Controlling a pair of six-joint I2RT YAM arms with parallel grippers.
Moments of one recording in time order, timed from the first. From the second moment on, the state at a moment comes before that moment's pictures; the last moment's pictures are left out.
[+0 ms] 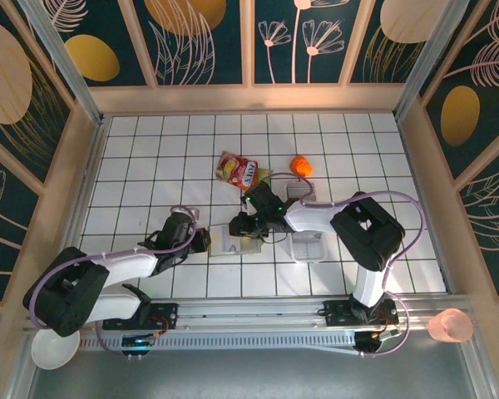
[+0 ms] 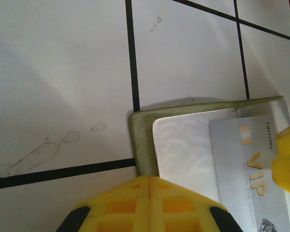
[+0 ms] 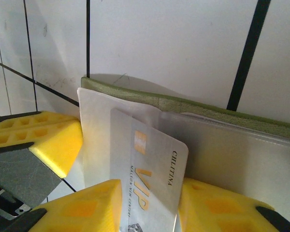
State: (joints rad) left arm -0.58 1.29 0.27 0.23 0.12 -0.71; right arm 0.85 1.81 0.96 -0.10 -0.41 0.81
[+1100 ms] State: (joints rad) left arm -0.58 1.29 0.27 0.23 0.12 -0.71; right arm 0.92 1.84 1.05 -0.22 -0.28 0.77
